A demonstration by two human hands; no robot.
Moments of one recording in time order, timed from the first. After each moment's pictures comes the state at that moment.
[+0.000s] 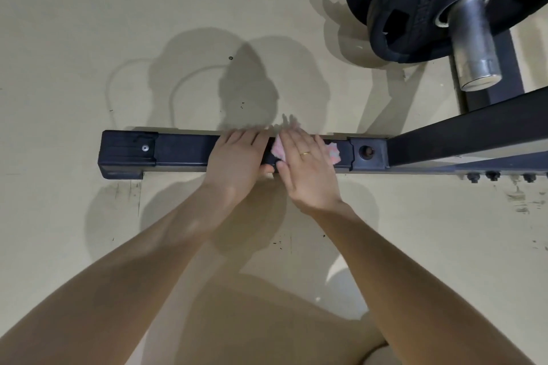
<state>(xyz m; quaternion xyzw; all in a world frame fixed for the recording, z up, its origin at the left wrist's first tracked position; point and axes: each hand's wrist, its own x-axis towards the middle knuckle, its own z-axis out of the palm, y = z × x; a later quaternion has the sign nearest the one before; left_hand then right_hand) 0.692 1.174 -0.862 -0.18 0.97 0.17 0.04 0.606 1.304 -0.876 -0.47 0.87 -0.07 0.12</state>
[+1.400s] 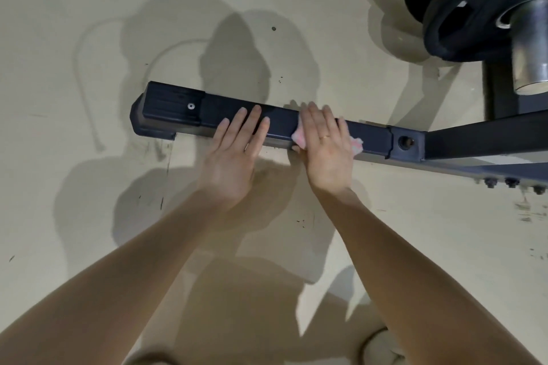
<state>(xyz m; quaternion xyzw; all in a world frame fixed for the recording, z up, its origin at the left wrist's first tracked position) 0.779 1.166 -0.899 -0.21 0.97 0.14 -0.05 0.632 1.282 -0.908 -0.48 0.87 -0.05 -0.06</state>
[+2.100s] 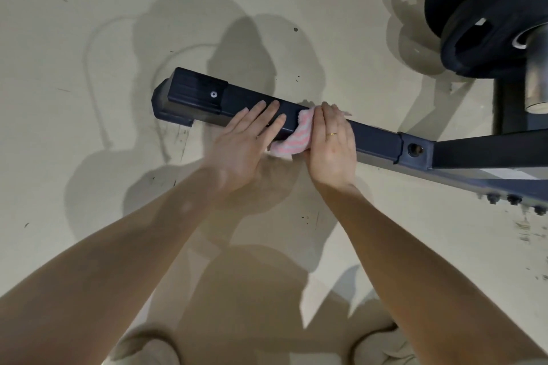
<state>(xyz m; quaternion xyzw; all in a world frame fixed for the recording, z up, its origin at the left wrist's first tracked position) 0.786 1.149 -0.888 -0.19 0.96 0.20 0.00 0.640 1.272 -0.909 -0.50 0.86 -0.05 -0.10</state>
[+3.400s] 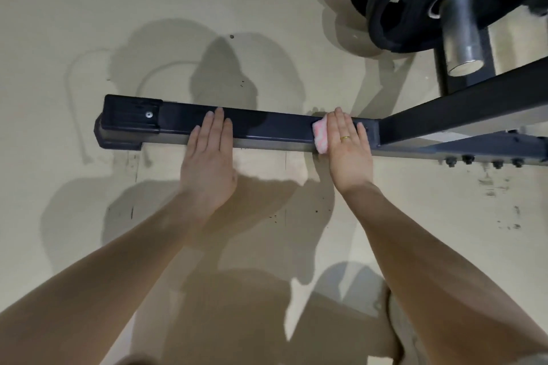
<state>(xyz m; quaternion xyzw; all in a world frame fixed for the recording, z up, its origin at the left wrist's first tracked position) 0.763 1.188 -0.873 -0.27 0.95 0.15 0.03 0.580 1.354 -0.874 -0.40 0.91 0.12 0.05</state>
